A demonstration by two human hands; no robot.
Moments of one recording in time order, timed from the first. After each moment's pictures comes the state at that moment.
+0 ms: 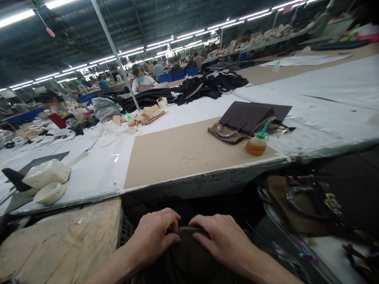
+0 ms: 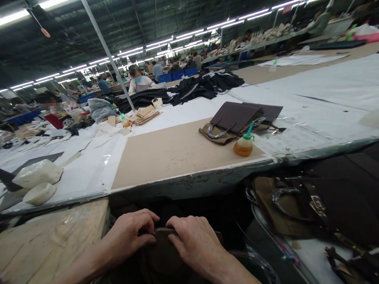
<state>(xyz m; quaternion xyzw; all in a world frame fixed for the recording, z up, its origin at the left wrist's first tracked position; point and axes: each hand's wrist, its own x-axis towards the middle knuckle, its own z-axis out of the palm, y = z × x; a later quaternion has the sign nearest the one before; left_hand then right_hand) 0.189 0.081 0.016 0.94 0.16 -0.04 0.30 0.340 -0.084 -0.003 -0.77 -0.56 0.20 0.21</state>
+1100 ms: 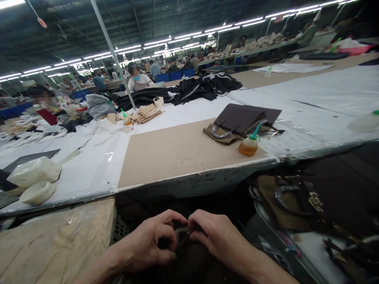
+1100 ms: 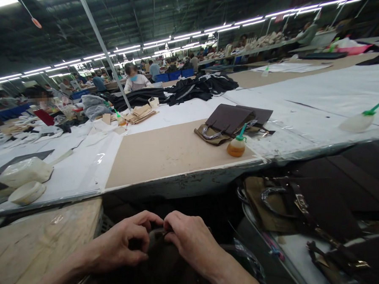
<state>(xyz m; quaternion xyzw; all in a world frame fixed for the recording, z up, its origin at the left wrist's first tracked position) 0.183 0.082 0.022 0.86 0.00 -0.06 0.50 0.343 -0.093 -0.012 -0.75 -0.56 0.22 0.28</state>
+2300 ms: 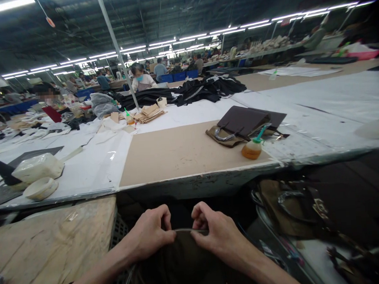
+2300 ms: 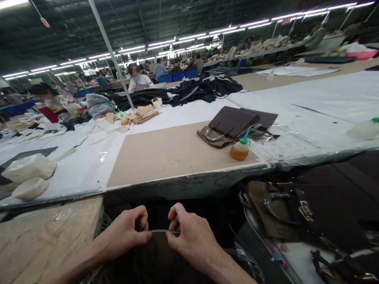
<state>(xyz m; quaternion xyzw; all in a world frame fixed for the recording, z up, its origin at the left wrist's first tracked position) 0.195 0.078 0.011 0.86 0.27 -0.05 0.43 0.344 -0.083 -0.004 -0.80 -0.45 0.27 0.31</state>
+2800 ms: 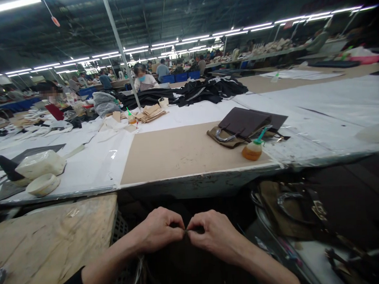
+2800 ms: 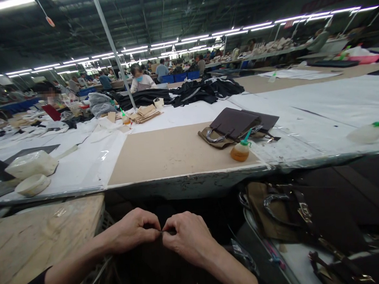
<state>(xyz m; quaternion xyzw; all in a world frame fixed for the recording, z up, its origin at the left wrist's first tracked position) 0.207 0.073 0.019 0.87 0.15 -0.10 0.45 0.340 -0.078 0.010 -0.77 -0.52 0.27 0.24</state>
